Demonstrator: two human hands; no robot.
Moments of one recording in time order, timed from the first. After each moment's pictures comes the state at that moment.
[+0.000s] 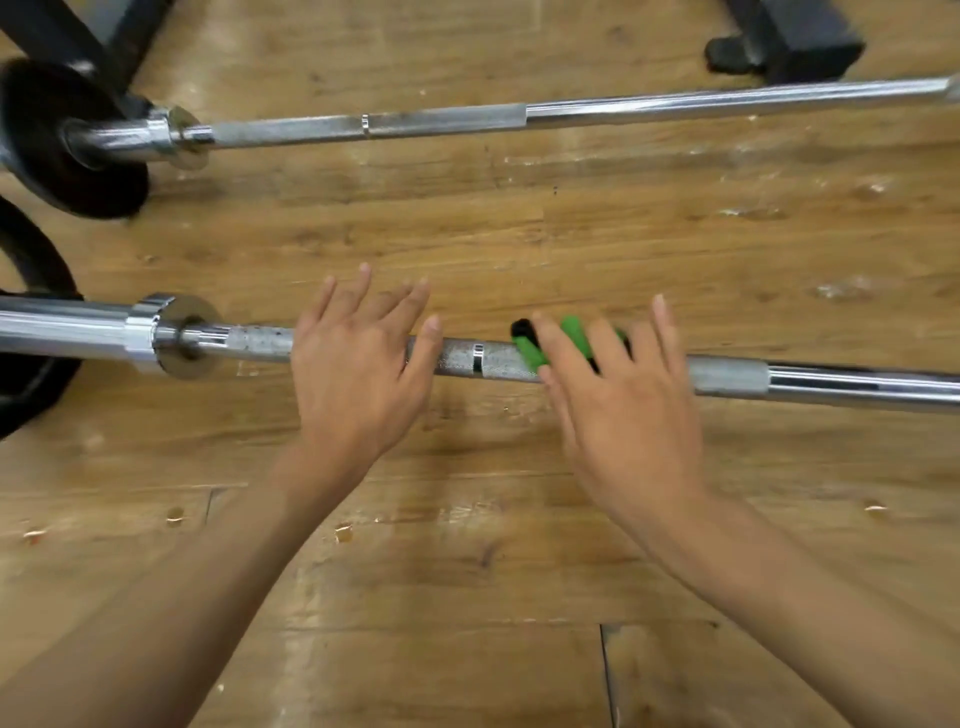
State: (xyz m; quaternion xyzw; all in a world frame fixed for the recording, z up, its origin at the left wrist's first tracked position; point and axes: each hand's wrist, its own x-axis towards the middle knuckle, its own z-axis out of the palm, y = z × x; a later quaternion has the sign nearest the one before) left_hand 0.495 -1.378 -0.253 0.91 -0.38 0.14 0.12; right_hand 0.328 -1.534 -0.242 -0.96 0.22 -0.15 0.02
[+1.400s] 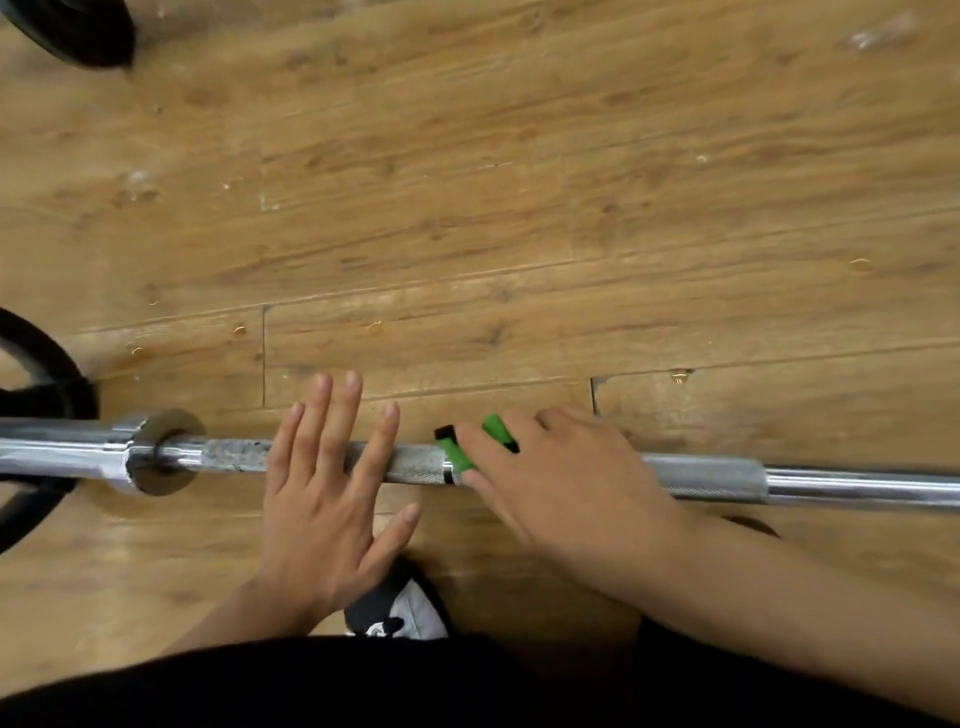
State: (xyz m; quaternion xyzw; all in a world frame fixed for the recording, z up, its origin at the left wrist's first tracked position) left_hand 0.283 -1.172 -0.237 0.87 -0.49 0.03 0.03; right_hand 0.168 -1.393 -0.216 -0.99 0.02 0.00 0.12
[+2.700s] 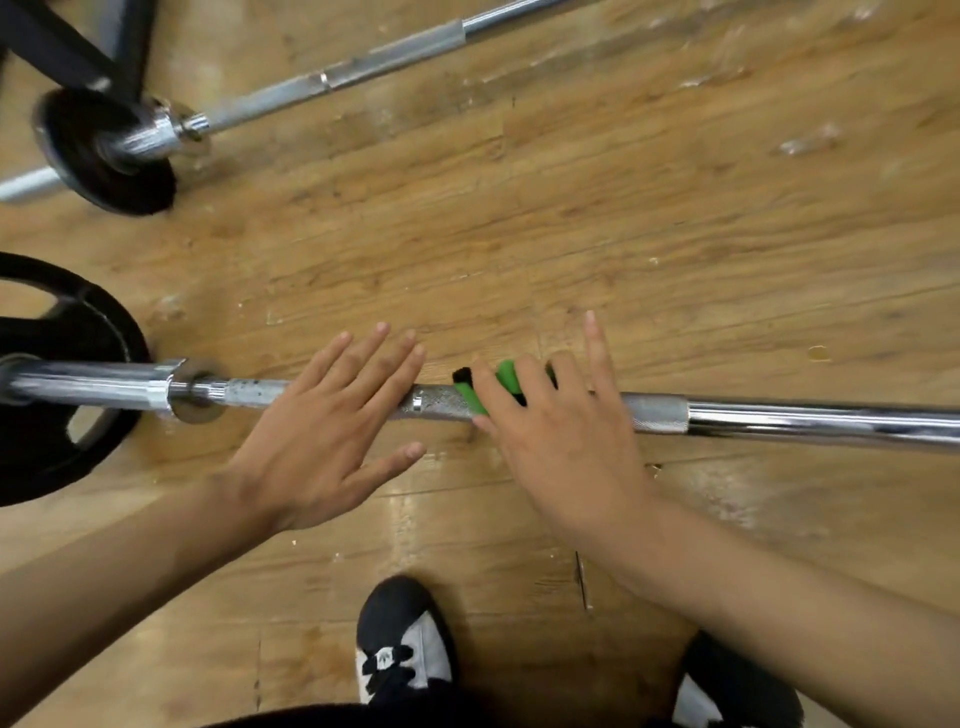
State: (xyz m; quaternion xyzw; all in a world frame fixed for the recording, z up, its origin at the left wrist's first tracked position) left_hand 0.392 -1.301 -0.181 0.78 -0.61 -0.07 -0.13; right_hand 0.219 -1.480 -0.224 -0.98 0.16 -0.06 0.08
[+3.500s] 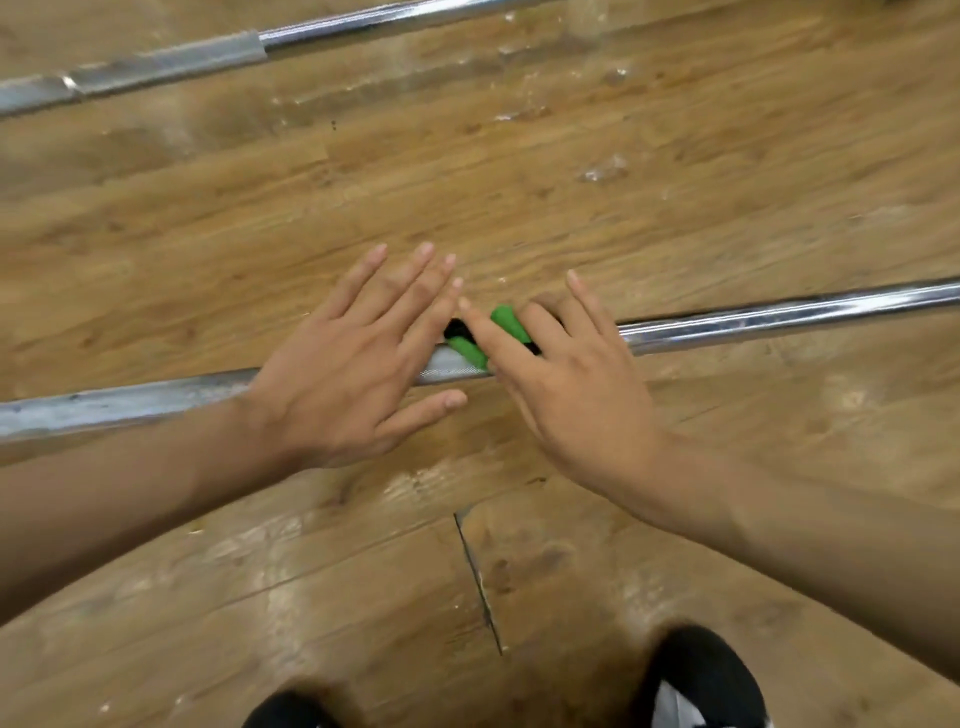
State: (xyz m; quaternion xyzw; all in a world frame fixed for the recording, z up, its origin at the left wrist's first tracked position) left_hand 0.389 -1.456 -0.222 0.65 -0.75 0.06 -0.02; right_hand 0.187 -1.576 -0.240 -0.97 0.20 -0.12 0.00
